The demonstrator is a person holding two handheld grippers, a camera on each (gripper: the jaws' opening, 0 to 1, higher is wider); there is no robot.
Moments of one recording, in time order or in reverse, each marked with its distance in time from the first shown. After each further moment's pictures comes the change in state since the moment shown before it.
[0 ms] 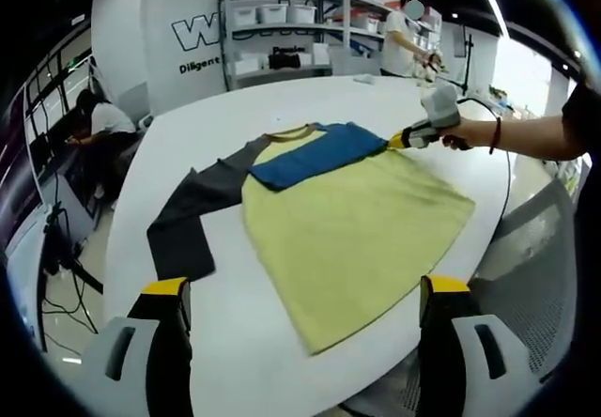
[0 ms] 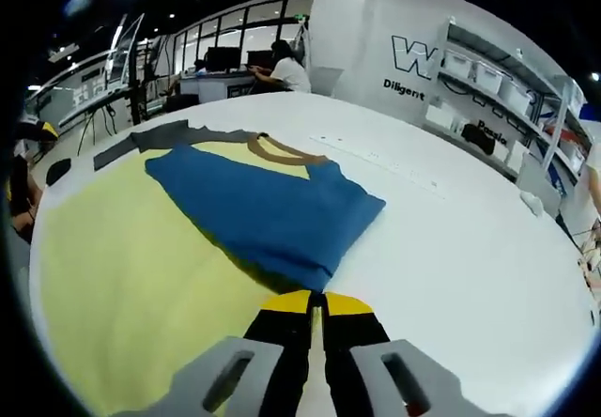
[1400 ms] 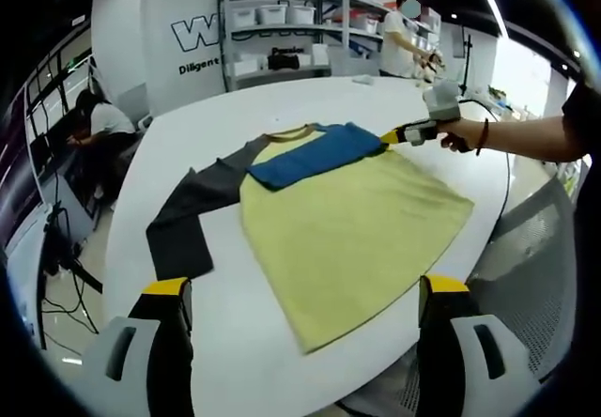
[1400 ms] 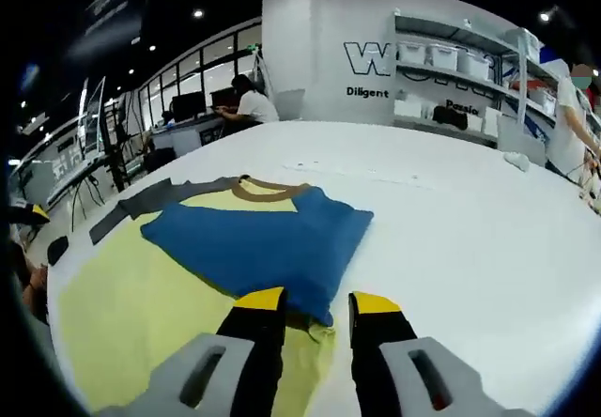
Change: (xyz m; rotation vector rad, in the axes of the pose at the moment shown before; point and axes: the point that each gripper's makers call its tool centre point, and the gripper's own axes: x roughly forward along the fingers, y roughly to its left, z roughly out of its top) left arm -0.004 -0.005 -0.002 0.003 0.001 -0.002; right arm -0.004 -0.007 0.017 0.370 -0.107 -0.047
